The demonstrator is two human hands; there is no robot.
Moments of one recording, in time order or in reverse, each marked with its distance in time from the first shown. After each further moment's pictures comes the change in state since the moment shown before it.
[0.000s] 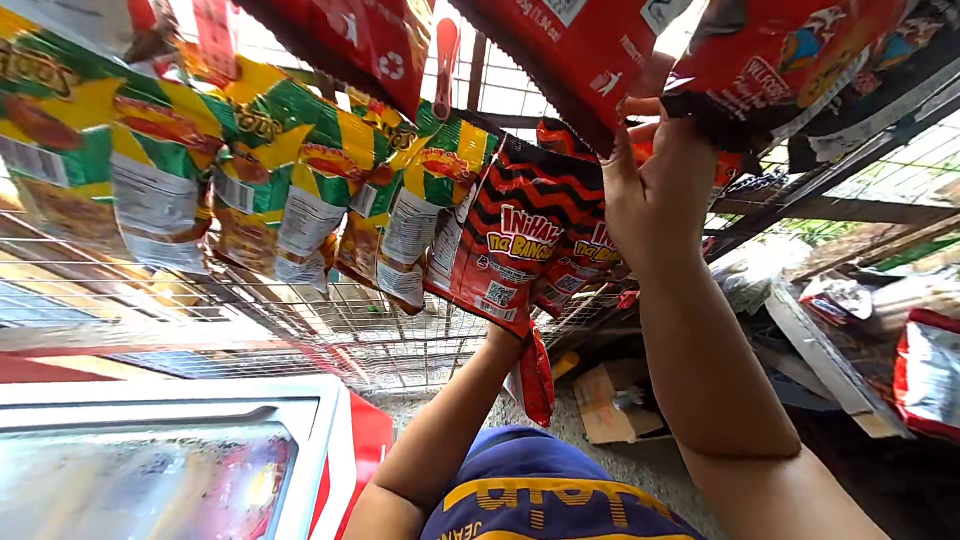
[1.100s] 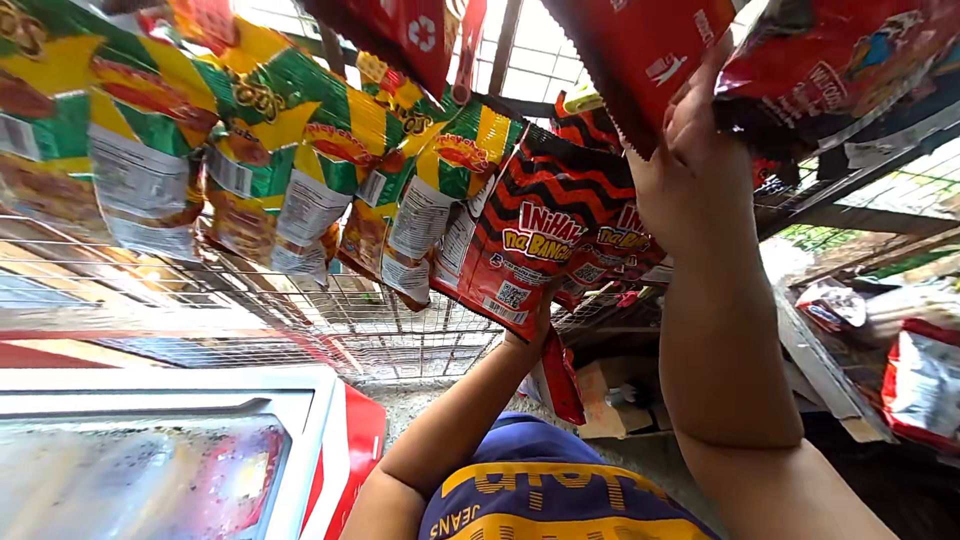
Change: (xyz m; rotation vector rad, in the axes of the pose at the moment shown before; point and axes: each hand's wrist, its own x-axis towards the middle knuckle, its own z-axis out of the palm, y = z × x) left_hand -0.010 -0.040 0.017 0.120 0.322 0.083; right_hand 0.014 -0.011 -0.015 0.048 -0.302 0.188
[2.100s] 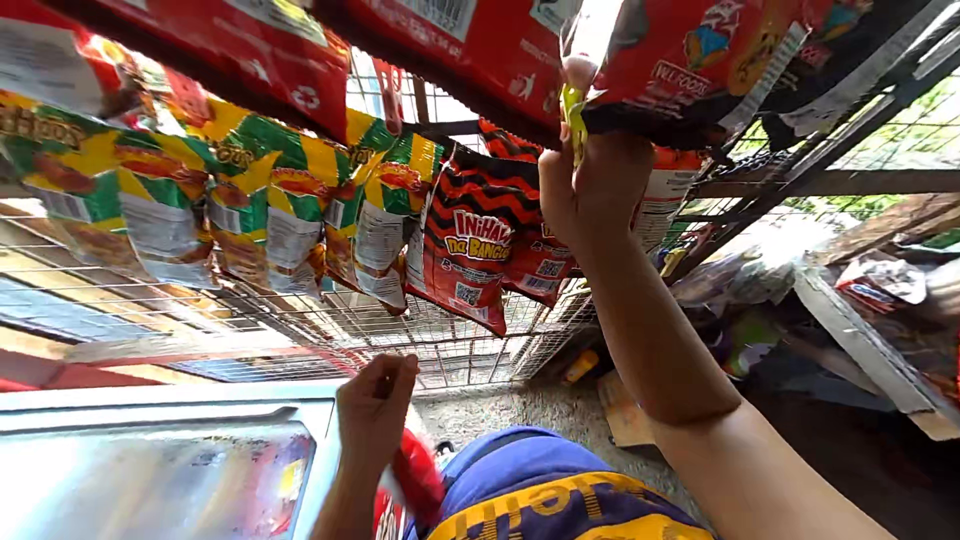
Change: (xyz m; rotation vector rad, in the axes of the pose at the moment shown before) left_hand -0.036 0.171 -0.129 0.950 -0.204 0.091; right_hand 0.005 0.033 0.050 -0.067 0.670 -0.340
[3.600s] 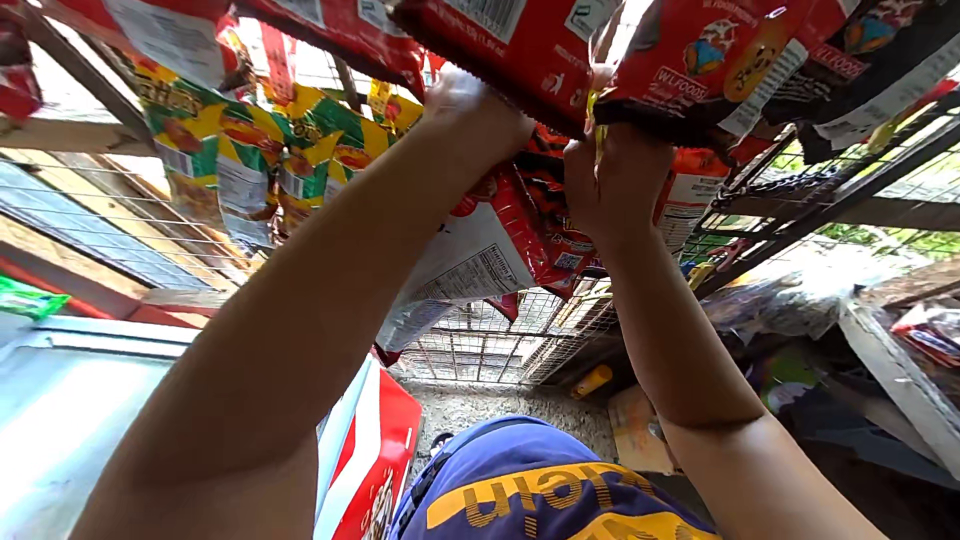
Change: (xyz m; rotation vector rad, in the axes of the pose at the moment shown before) left_hand 0.218 0.195 0.057 1.059 -0.427 0.217; right_hand 0.003 0.005 -0.005 0.089 -0.150 0.021
